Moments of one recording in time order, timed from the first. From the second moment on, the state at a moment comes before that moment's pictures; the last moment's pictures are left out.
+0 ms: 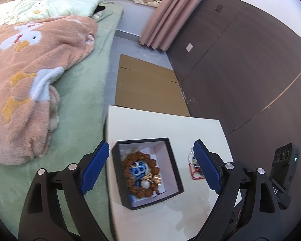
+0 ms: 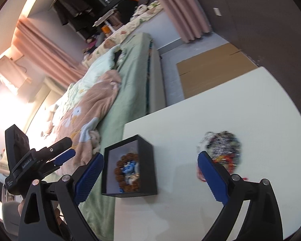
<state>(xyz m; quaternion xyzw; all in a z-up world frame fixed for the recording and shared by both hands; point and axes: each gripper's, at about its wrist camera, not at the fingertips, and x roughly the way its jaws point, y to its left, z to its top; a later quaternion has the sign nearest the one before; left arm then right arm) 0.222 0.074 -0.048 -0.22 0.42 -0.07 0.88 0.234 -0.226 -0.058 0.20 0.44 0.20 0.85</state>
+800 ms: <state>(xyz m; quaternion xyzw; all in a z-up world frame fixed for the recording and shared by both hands) 0.276 -0.087 -0.093 -0.15 0.48 -0.15 0.85 0.229 -0.352 -0.085 0.28 0.47 0.07 0.84</state>
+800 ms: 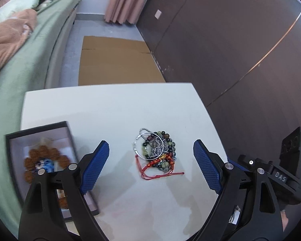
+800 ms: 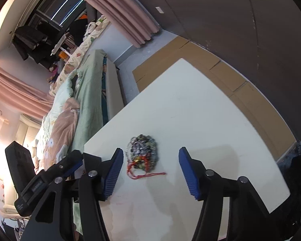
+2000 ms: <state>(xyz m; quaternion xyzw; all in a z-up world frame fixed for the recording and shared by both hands) 0.303 -0.129 -0.144 -0.10 0.53 -0.13 0.83 0.241 -0.360 -0.106 0.27 0.49 0.06 0.82</state>
